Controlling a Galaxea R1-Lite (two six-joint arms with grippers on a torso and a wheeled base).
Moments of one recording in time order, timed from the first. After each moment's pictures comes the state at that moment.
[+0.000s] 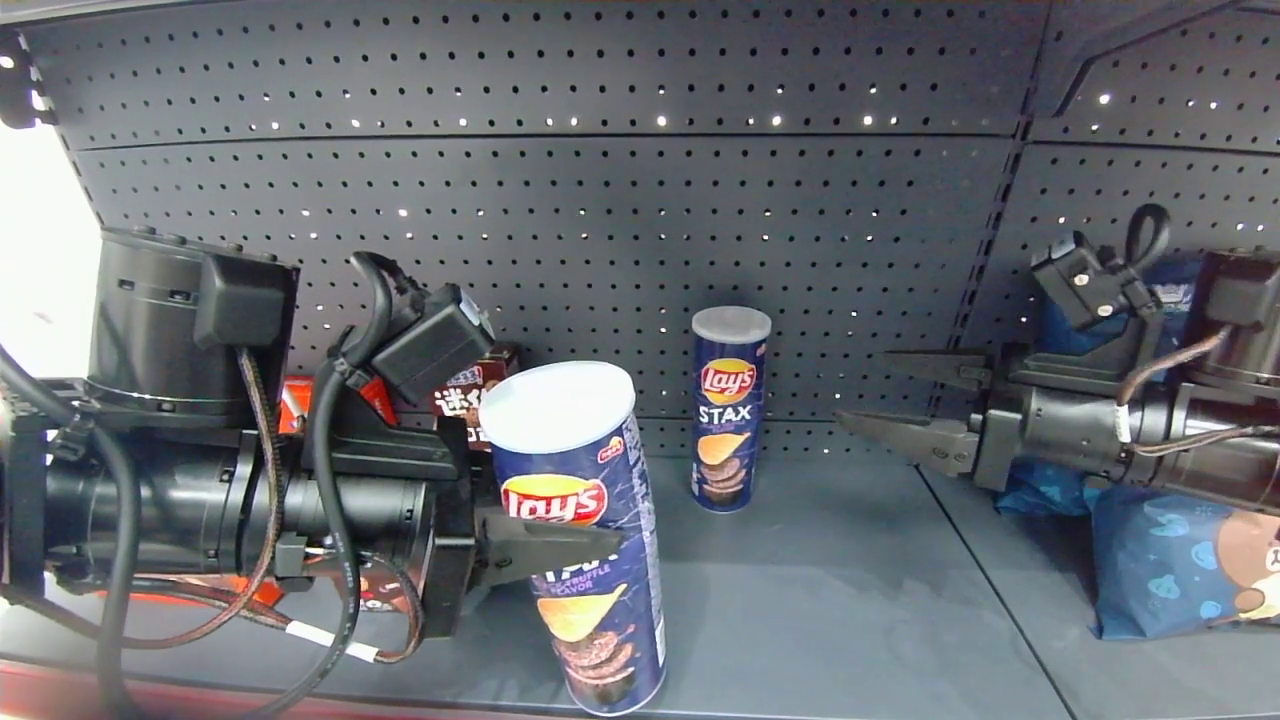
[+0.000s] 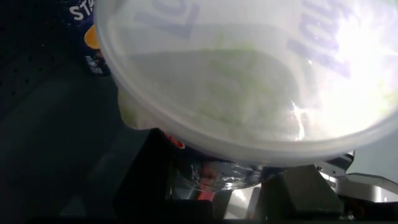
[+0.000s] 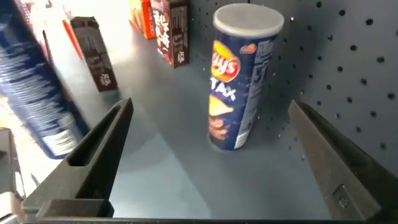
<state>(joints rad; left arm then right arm) -0.51 1.47 -0.90 -0.09 -0.65 0.13 0.35 1.55 -0.80 -0.62 0.59 -0.10</state>
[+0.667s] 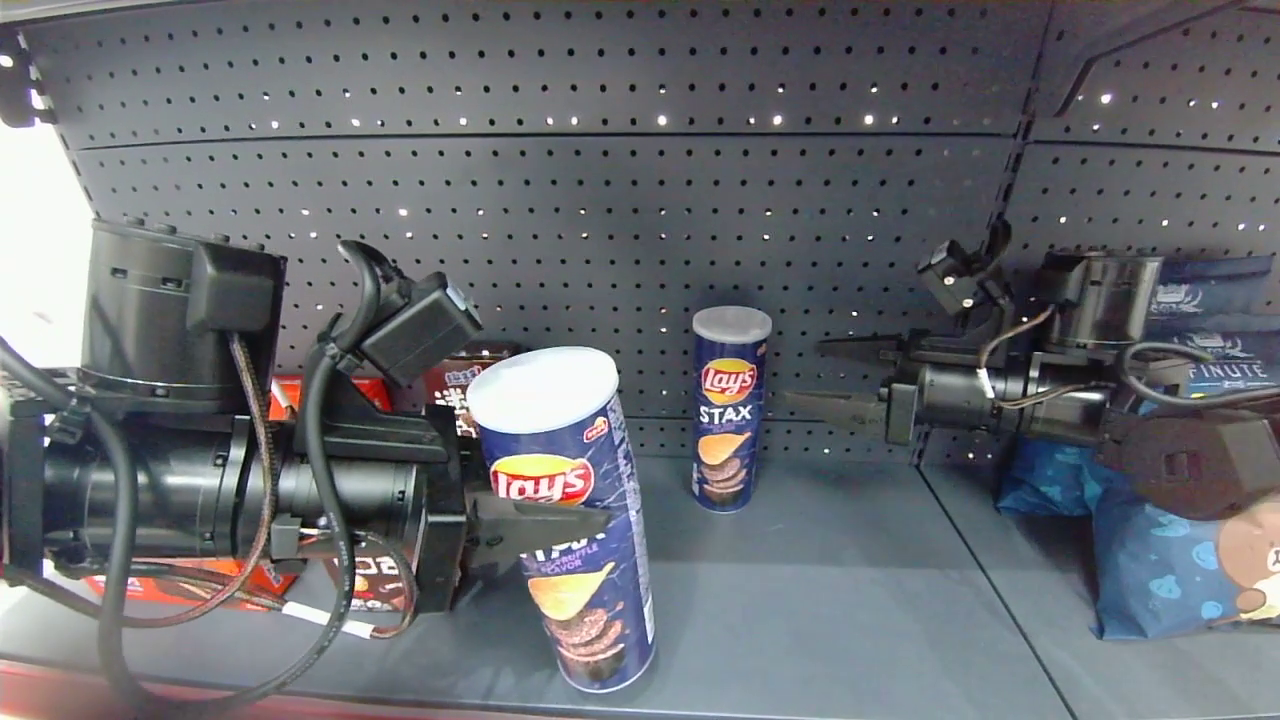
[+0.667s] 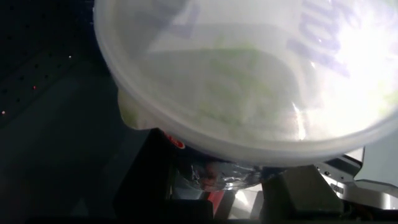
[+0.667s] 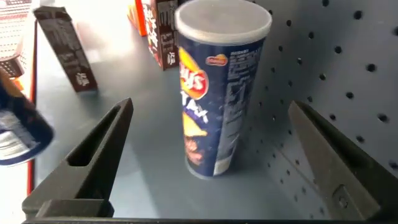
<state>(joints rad) -0.47 1.47 -0.91 -0.09 -0.65 0.13 0.32 1.82 -1.04 -0.64 0.72 -0.14</state>
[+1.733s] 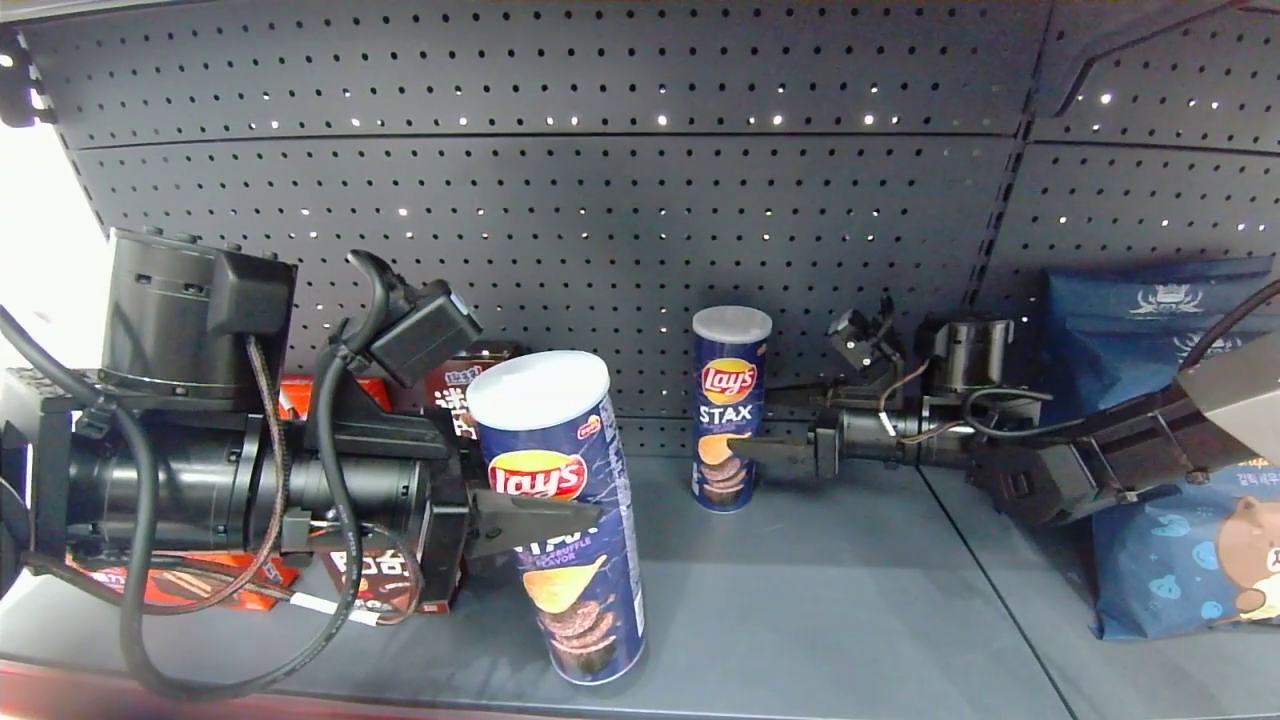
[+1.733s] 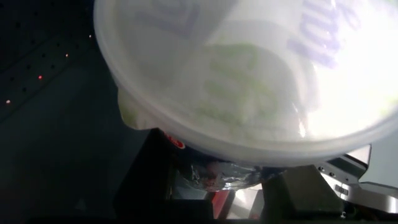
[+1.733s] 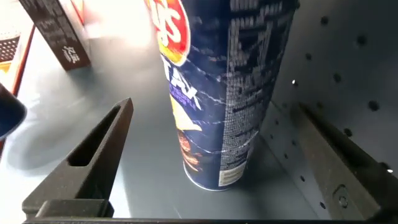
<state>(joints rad) -0.44 1.49 -0.91 -0.09 -0.64 0.13 0.35 2.07 -1.13 -0.71 0.79 -0.14</state>
